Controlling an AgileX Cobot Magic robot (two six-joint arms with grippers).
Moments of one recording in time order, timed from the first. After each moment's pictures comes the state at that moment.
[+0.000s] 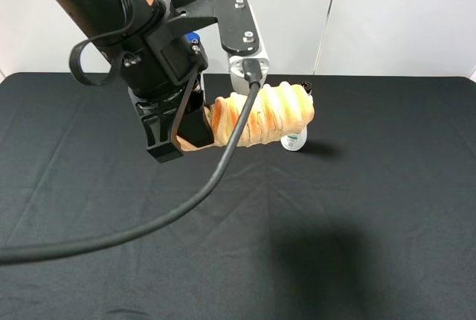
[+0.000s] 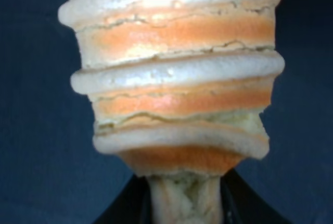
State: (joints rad) left arm -0.81 1.54 -1.24 -0.17 0.88 0.71; right arm -0.09 0.04 -0.50 0.11 1.03 0.06
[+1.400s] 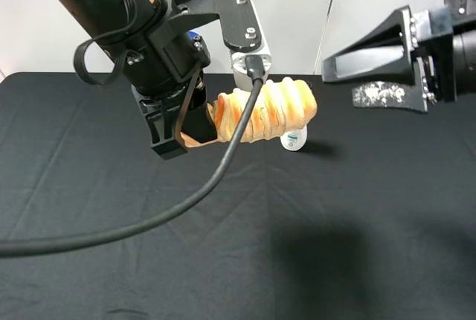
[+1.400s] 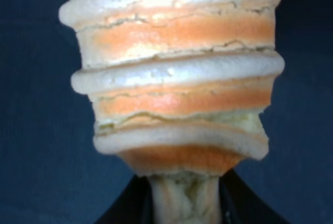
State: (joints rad) left arm -0.81 1.54 -1.24 -0.17 0.86 0.71; right arm 0.04 1.15 -0.77 1.15 0.99 -0.84
